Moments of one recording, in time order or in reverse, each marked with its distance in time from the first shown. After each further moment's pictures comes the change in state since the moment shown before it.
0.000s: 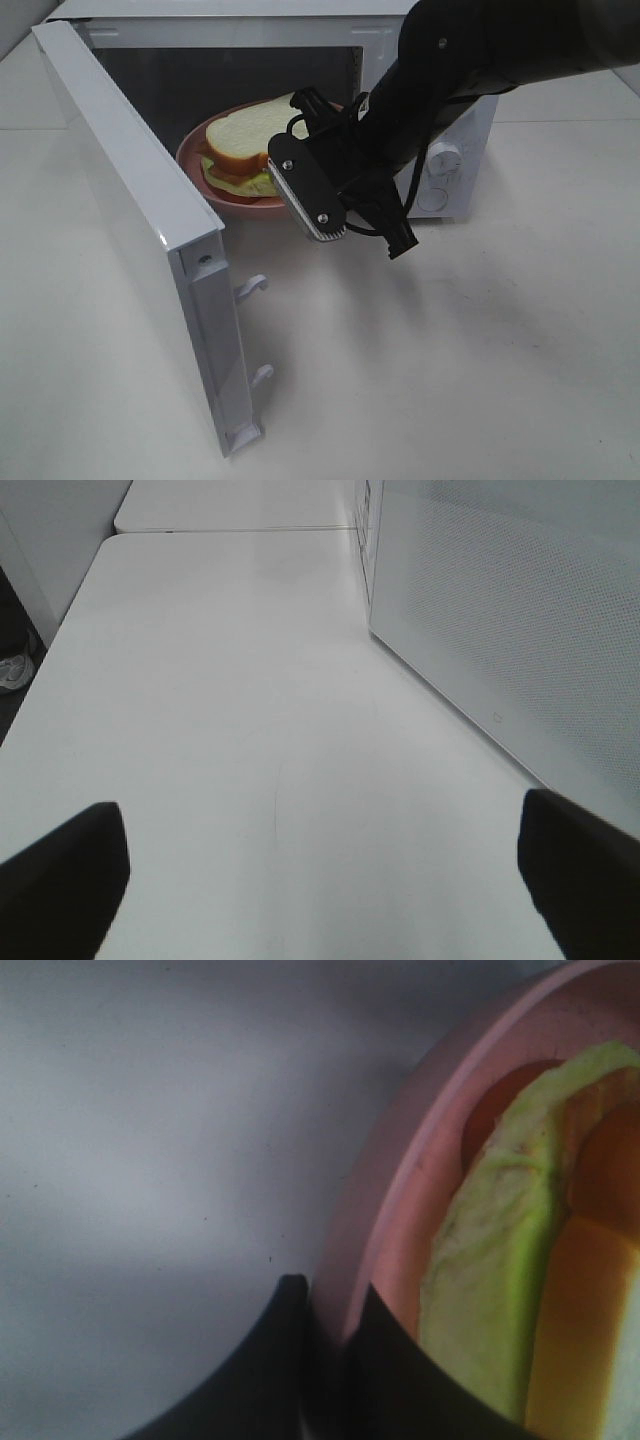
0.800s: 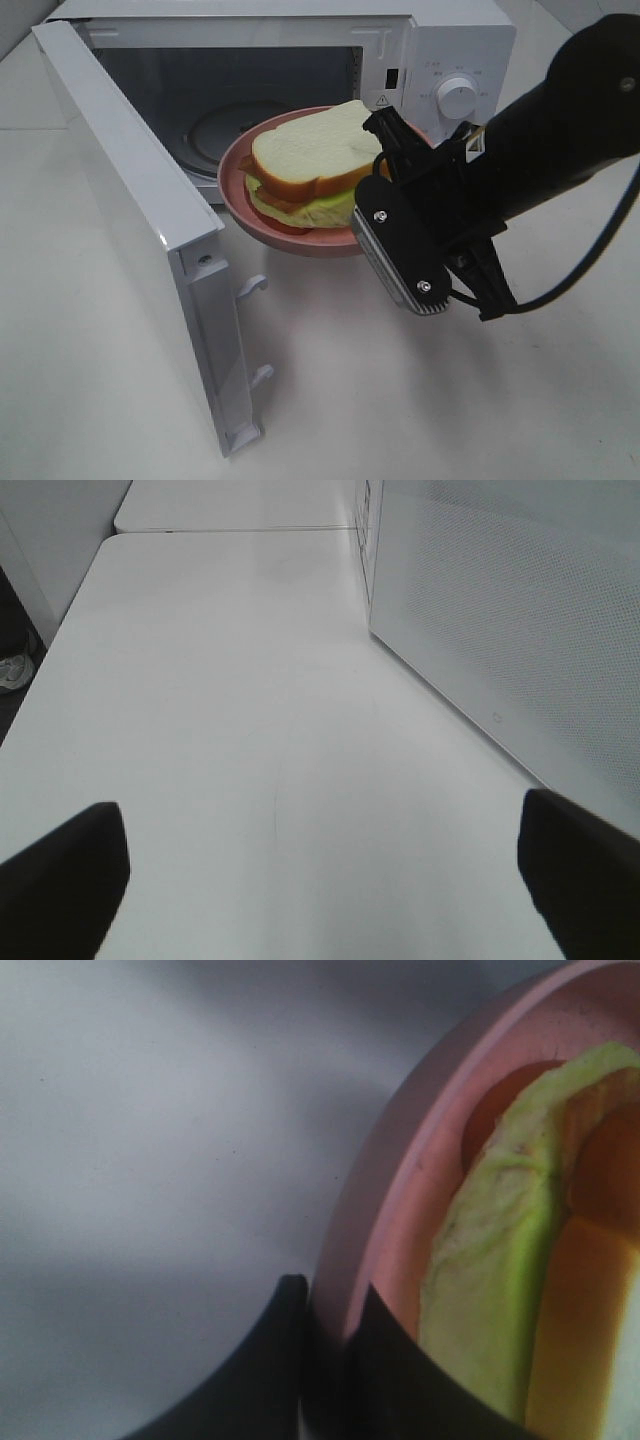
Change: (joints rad) left arm 0.000 0.000 0.000 0.000 0.000 0.000; right arm 0.000 -0.332 0.380 0.003 -0.086 0.020
